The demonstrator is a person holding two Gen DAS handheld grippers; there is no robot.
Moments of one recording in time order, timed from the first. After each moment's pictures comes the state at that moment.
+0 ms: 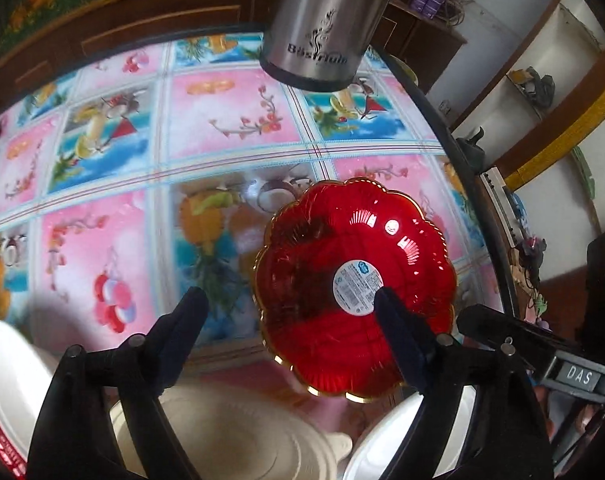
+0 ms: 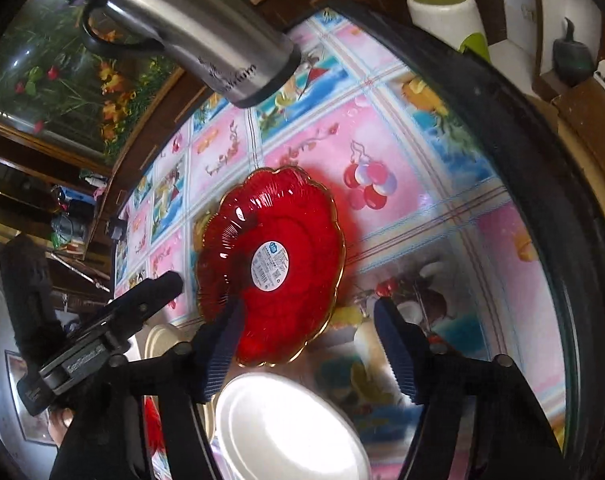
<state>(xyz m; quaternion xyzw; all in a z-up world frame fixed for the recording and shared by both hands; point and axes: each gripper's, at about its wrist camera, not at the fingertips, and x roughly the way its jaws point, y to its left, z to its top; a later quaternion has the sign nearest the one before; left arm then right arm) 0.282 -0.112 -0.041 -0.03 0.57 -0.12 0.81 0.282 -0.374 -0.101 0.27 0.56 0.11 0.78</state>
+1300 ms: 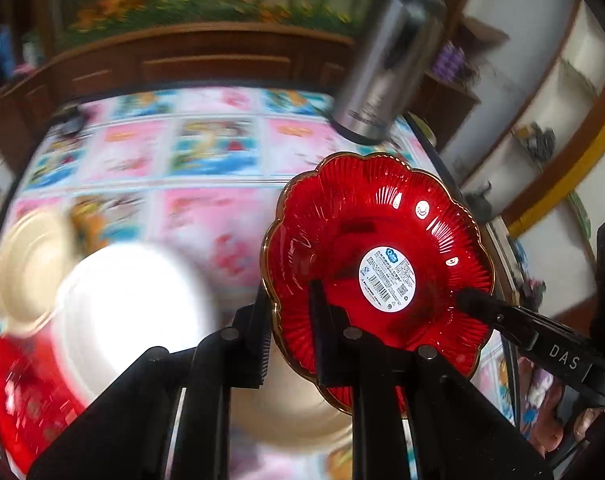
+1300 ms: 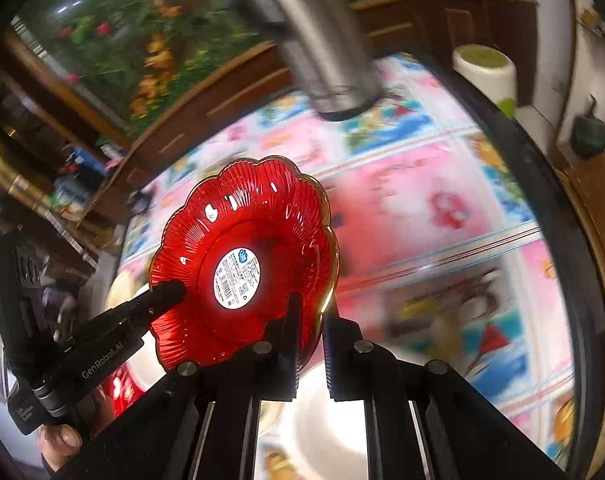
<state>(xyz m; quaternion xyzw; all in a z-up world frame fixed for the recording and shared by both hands) 0.178 -0.005 0.024 -0.07 0.47 -0.06 0.88 0.228 -0.276 -0.022 0.17 0.50 0.15 0.84</state>
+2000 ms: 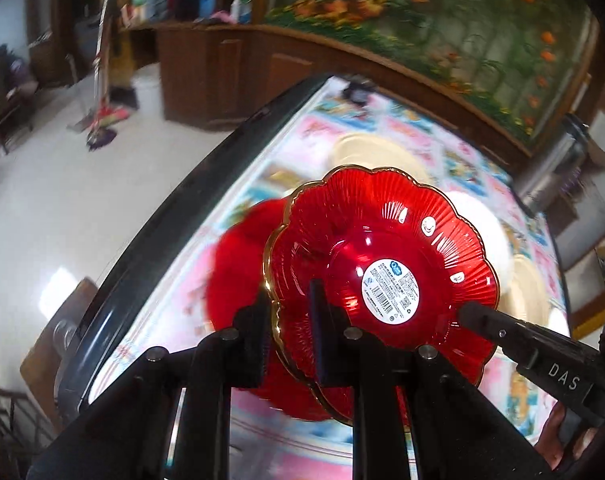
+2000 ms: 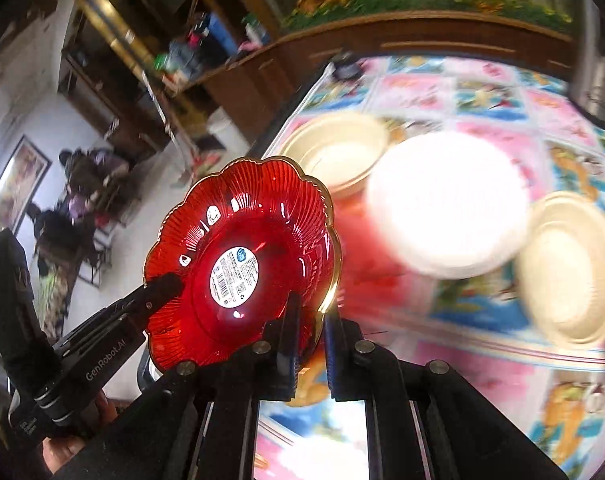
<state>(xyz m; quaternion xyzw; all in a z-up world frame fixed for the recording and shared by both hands) 0.000 0.242 -0.017 -0.18 0.43 0.17 0.87 0.086 0.038 -0.040 0.01 0.51 0.34 0.79</state>
